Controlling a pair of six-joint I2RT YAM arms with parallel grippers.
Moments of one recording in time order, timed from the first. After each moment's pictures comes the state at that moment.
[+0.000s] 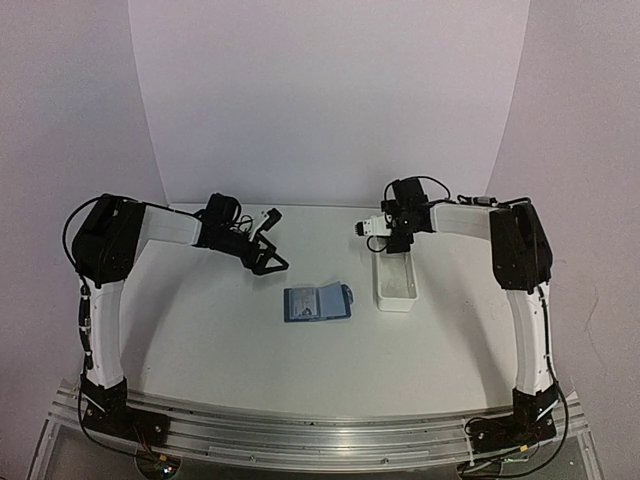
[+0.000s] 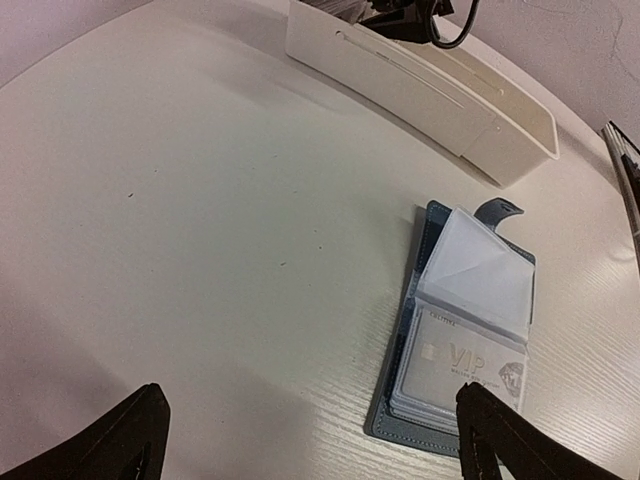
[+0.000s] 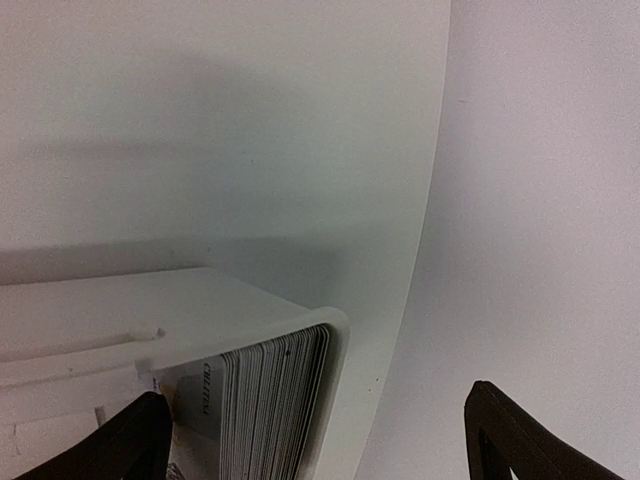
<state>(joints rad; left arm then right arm) -0.40 2.13 1.42 -0.07 0.76 0.32 0.40 2.28 1.77 -0.26 0.11 -1.41</state>
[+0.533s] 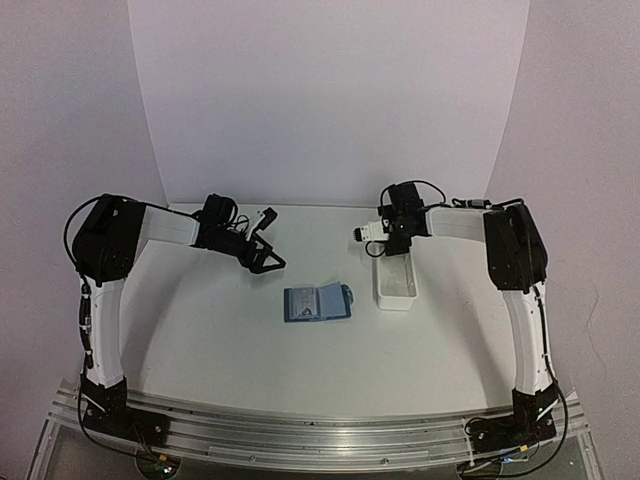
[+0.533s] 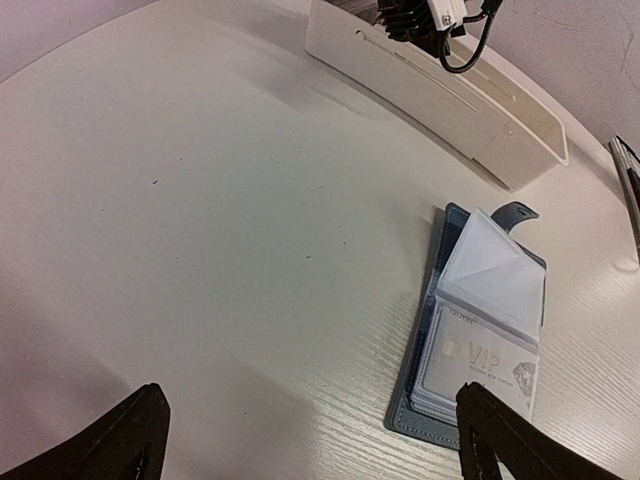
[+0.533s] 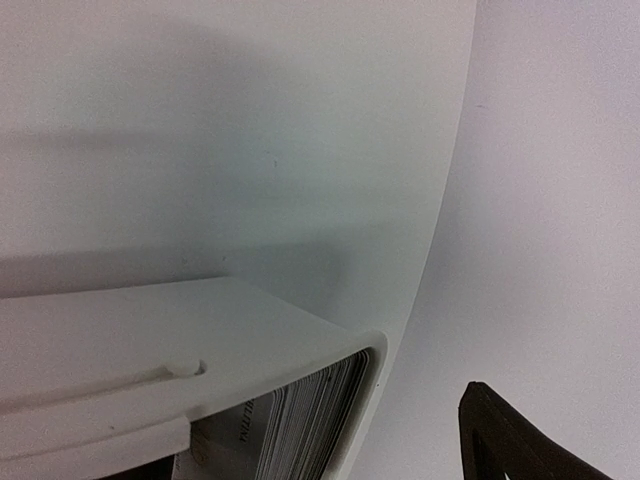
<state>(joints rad) -0.37 2.15 1.42 -0.04 0.76 0.29 0.41 2.32 1.78 -0.22 0.15 -1.46</state>
